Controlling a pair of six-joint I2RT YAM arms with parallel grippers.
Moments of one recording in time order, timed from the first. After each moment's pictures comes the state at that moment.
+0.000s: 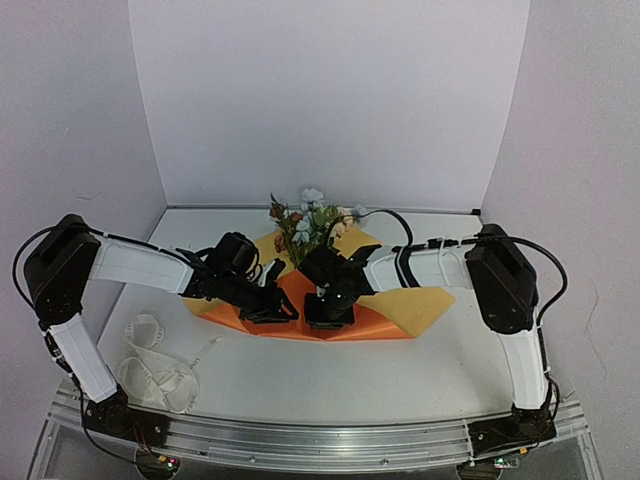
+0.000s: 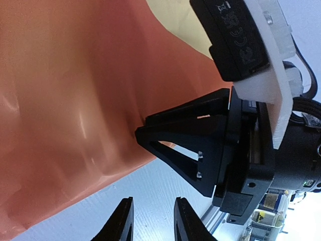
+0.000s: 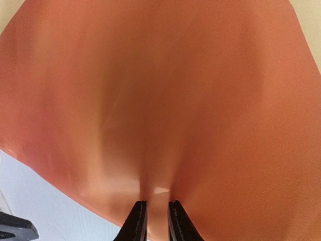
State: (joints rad) left arm -0.74 1.72 0.94 -0.07 0.54 -0.68; right arm 0.96 2.19 1.61 -0.60 0.00 0.81
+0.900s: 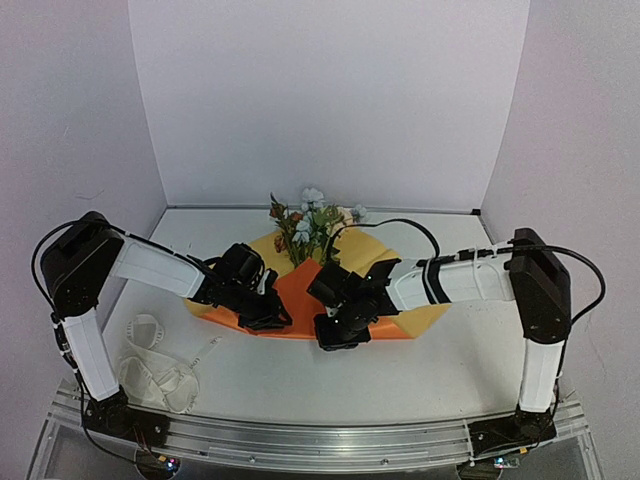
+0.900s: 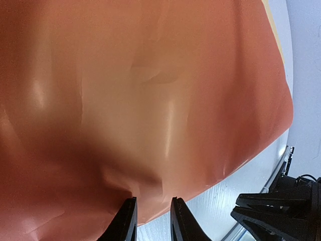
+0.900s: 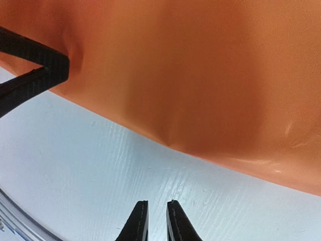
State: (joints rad) left arm -0.74 1.82 0.94 -0.05 0.39 -0.78; right arm 1.06 1.98 1.37 -0.59 0.04 0.78
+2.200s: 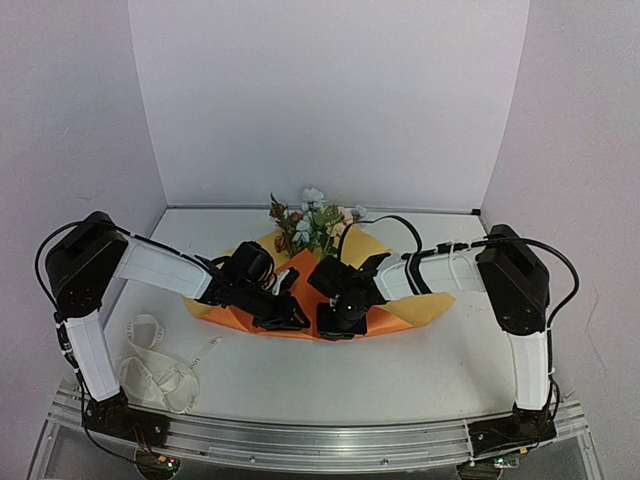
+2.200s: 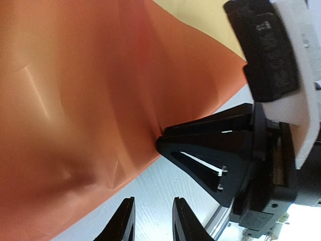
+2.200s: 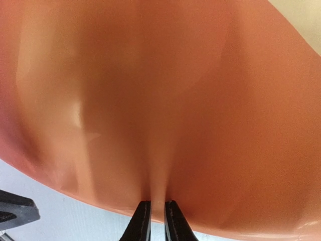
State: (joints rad) left arm -0.78 1.84 0.99 0.00 0.55 -0.68; right arm 0.98 2.11 1.46 -0.58 0.05 0.88
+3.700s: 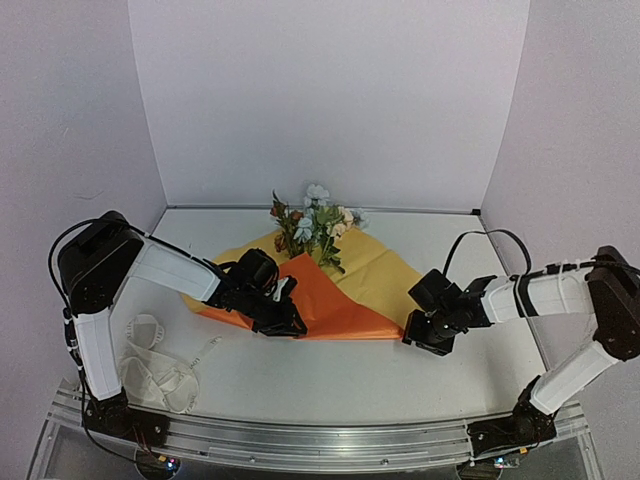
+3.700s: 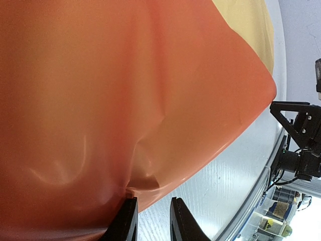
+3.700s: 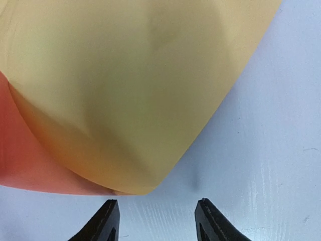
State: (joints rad) left arm -0.79 1.92 1.01 -0.03 0.48 -0.71; right arm 0.75 1.52 0.72 -0.40 0.14 1.02
